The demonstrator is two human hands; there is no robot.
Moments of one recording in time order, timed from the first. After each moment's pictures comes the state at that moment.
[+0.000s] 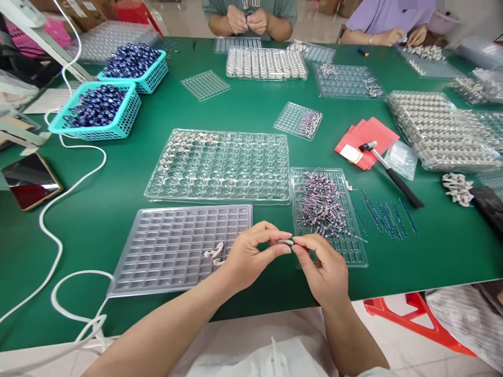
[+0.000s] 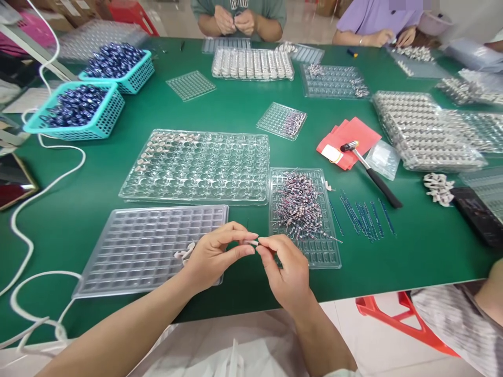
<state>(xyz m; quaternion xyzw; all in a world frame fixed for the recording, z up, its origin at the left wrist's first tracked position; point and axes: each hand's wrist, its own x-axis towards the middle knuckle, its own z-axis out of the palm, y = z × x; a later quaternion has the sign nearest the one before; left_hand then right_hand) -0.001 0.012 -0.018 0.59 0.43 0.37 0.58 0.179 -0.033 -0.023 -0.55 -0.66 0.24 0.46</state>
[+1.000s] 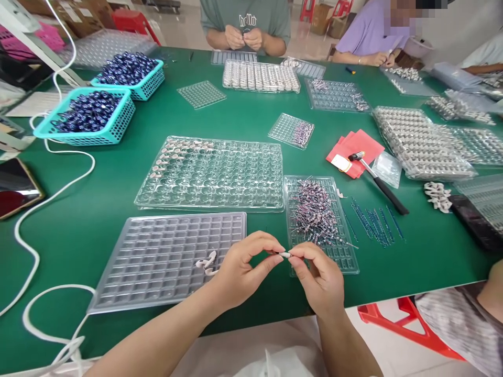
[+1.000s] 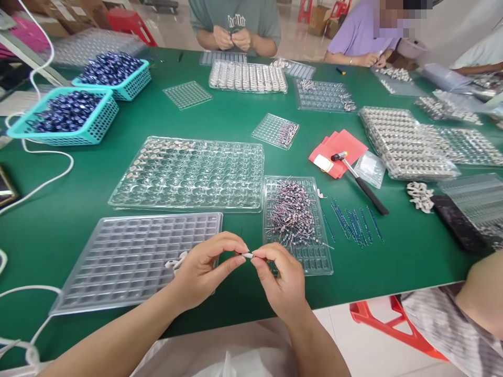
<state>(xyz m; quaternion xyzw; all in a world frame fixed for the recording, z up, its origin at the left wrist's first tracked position) -0.004 0.009 -0.003 0.69 0.36 0.40 0.49 0.183 -0.038 -0.022 -0.51 -0.63 0.32 0.49</state>
